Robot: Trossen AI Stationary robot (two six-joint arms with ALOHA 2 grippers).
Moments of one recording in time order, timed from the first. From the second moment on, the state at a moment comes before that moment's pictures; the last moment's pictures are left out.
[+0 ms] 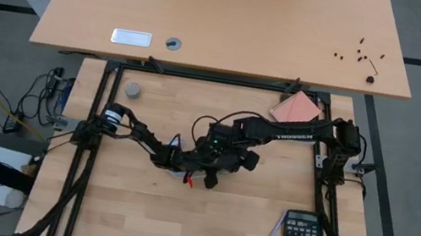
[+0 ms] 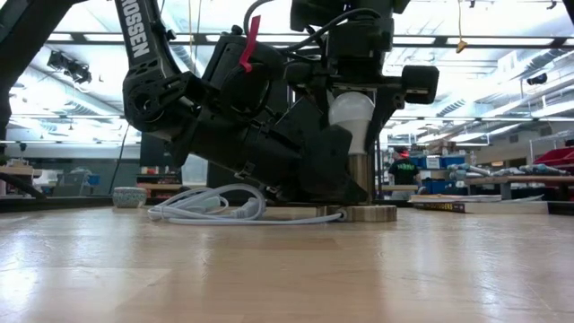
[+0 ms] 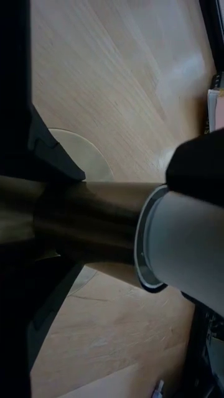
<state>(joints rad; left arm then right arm) -0.13 2.17 0.94 0.87 -0.45 -0.27 -0.01 1.86 1.50 -0.98 -0.02 -1.17</state>
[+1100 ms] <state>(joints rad) -0.13 2.17 0.94 0.87 -0.46 -0.30 0.02 1.86 1.50 -0.96 0.01 -0.30</state>
